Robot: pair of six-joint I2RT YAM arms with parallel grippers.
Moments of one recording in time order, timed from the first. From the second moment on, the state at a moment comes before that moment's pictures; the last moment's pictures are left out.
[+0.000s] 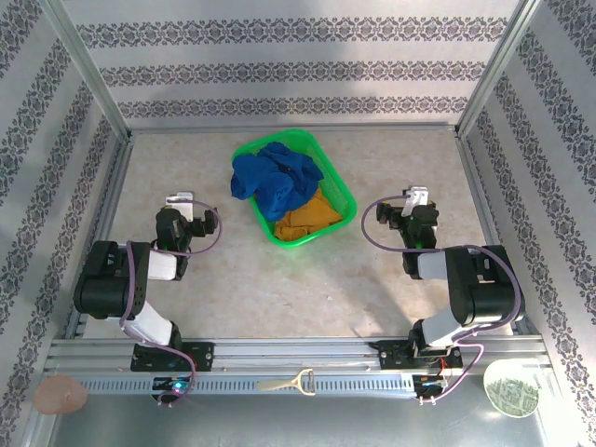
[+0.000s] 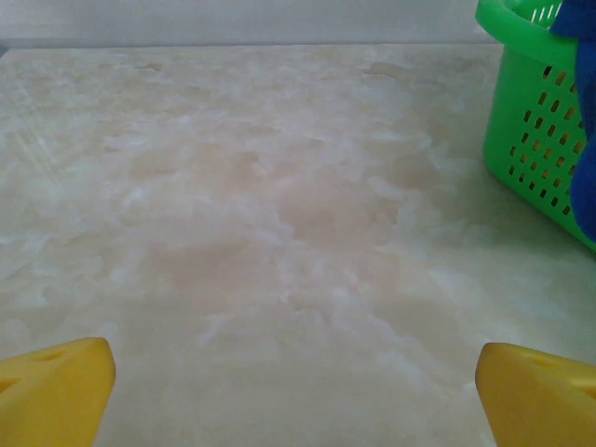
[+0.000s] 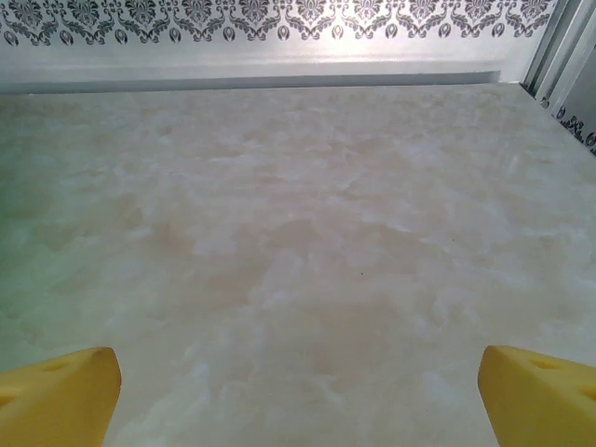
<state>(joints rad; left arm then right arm) 0.03 1.60 0.39 0.84 0.02 -0.01 0.02 1.53 0.37 0.84 0.04 0.04</state>
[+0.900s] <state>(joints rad) 0.03 1.60 0.39 0.84 0.00 -0.01 0.01 1.53 0.37 0.84 0.04 0.05</state>
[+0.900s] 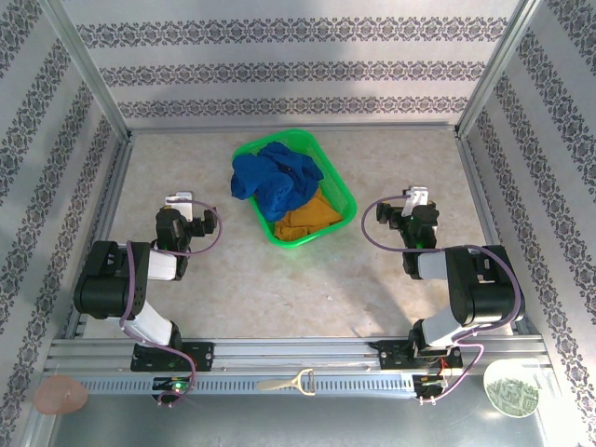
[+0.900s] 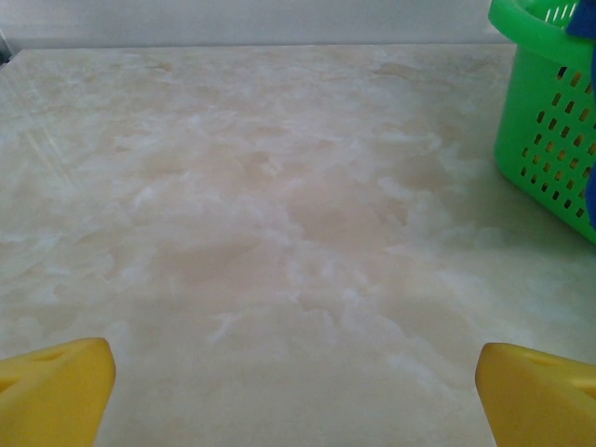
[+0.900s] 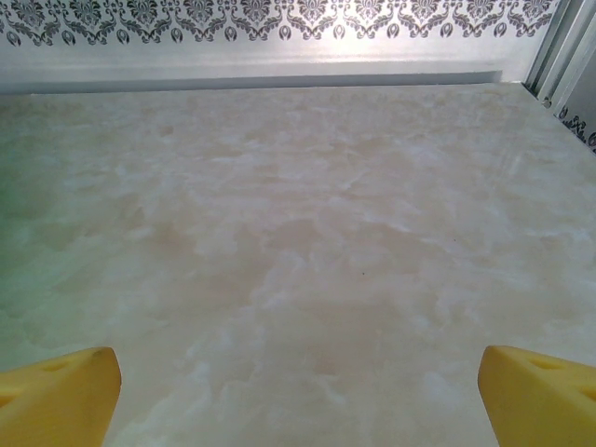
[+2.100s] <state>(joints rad) -0.20 1.59 1.12 -0.53 -0.01 -0.52 0.04 1.22 1.22 -0.66 -0.09 0.46</state>
